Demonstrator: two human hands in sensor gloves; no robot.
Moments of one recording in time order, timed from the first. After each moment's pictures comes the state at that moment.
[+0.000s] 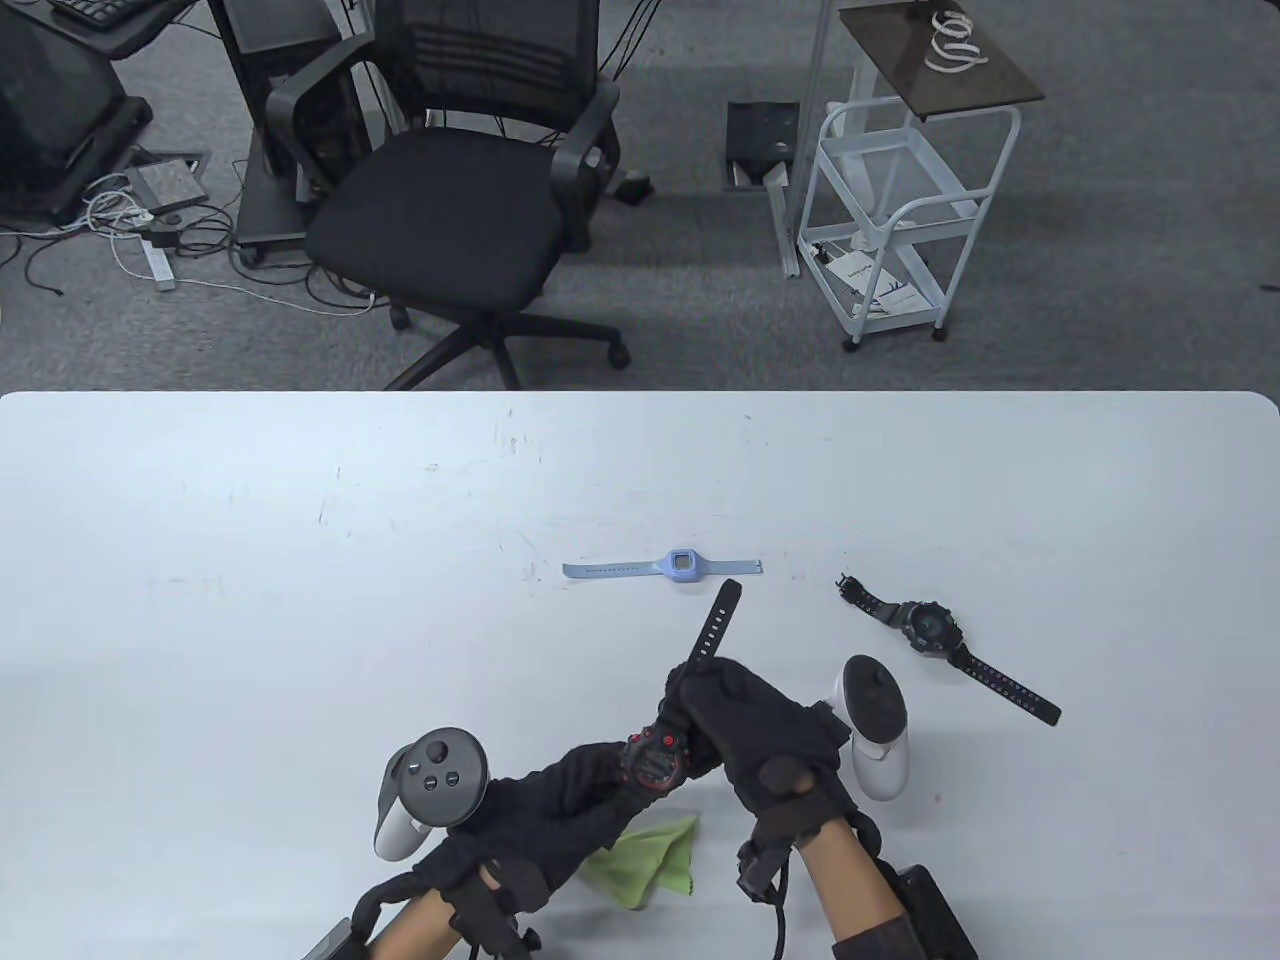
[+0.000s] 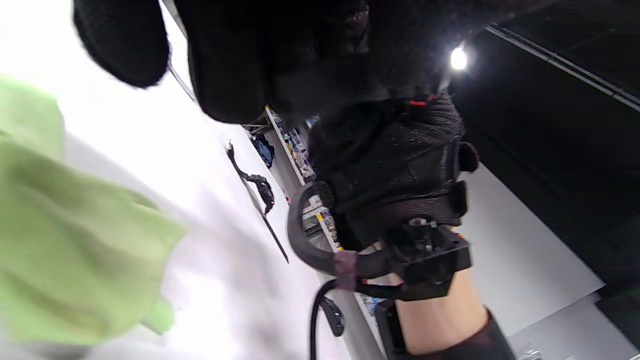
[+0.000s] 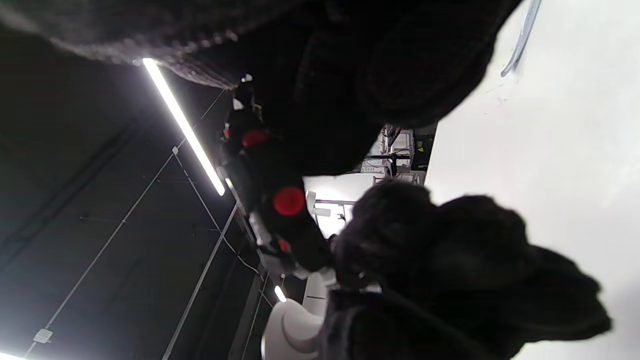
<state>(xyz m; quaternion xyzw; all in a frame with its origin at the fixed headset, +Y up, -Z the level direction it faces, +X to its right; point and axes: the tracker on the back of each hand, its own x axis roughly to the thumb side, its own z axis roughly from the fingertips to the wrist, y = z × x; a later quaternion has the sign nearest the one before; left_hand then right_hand) -0.155 -0.736 -0.232 -0.15 -0.31 0.51 0.79 0.117 -0.728 -0.282 0.24 0.15 0.64 0.71</state>
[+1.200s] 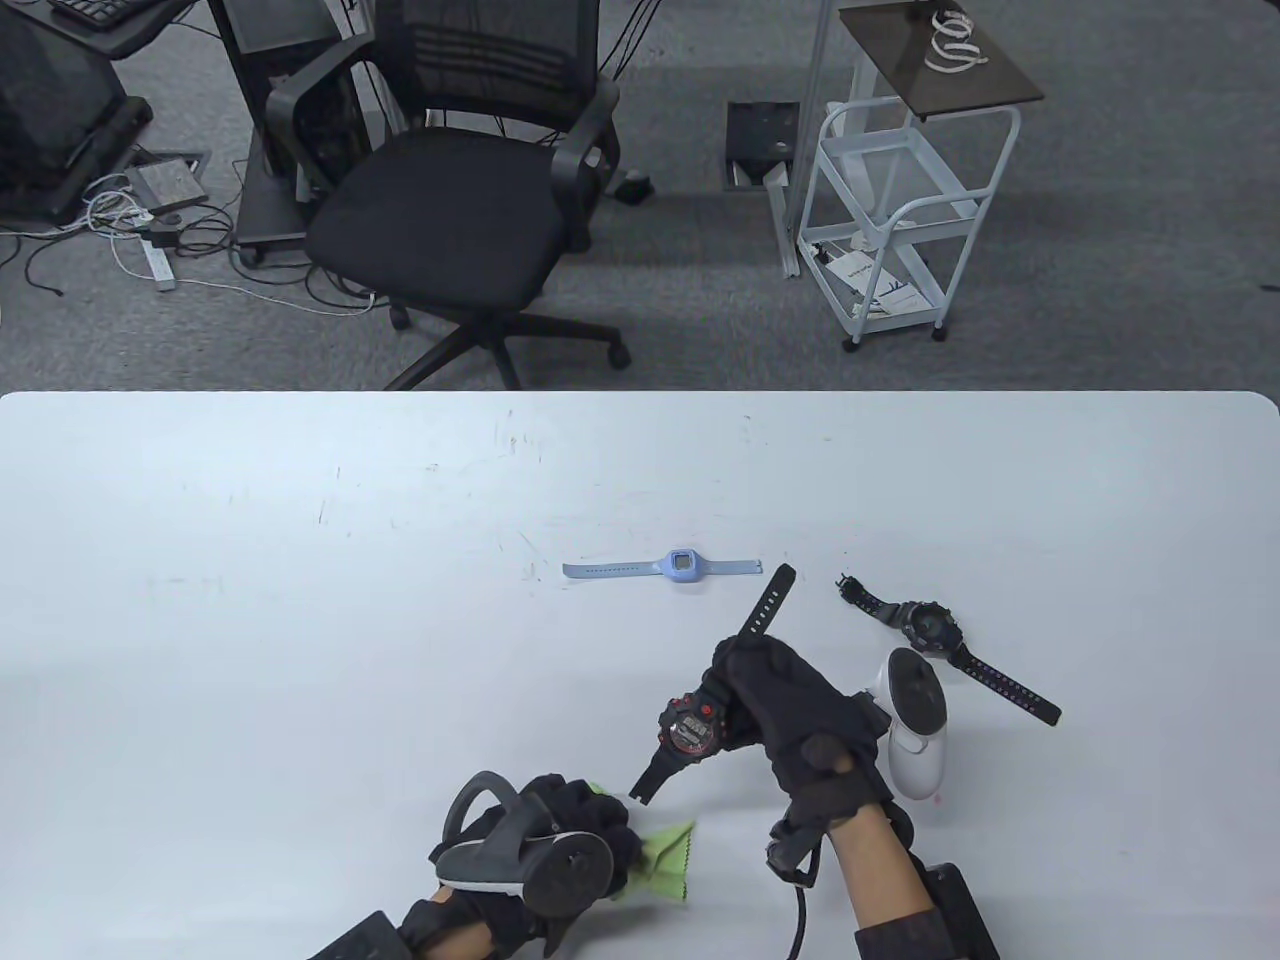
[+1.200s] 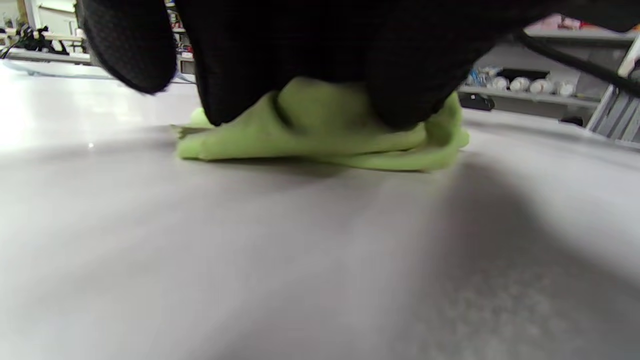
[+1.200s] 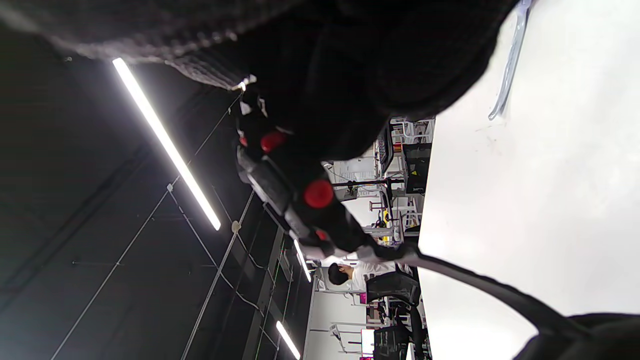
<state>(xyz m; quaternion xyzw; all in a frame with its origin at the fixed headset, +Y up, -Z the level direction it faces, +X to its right) -0.113 -0.754 -0.215 -0.09 -0.42 0.04 0.90 0.147 -0.729 -0.289 0.19 0.14 0.63 0.74</state>
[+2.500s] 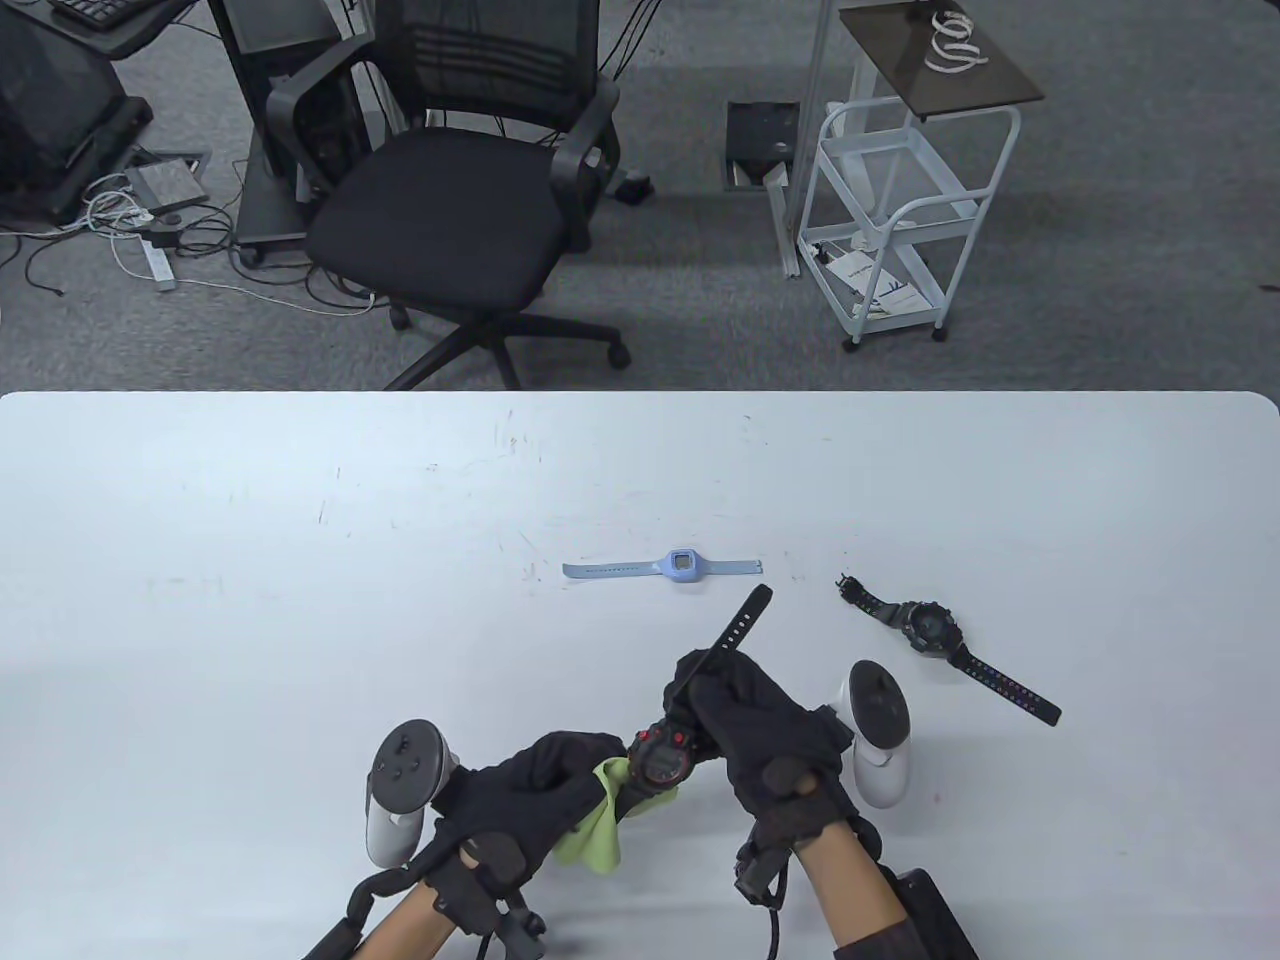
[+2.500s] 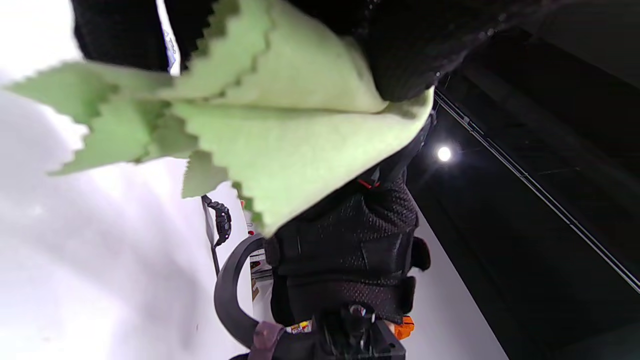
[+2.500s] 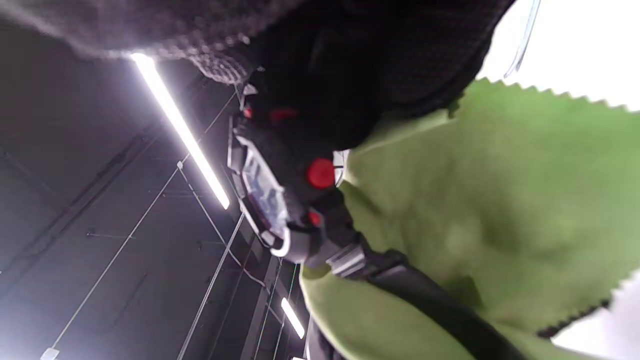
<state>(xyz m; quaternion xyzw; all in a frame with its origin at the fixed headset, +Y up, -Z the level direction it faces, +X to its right) -0.163 -0.748 -0.237 -0.14 -0.25 0.65 0.70 0.115 -0.729 -0.276 0.22 0.13 0.64 0.72</state>
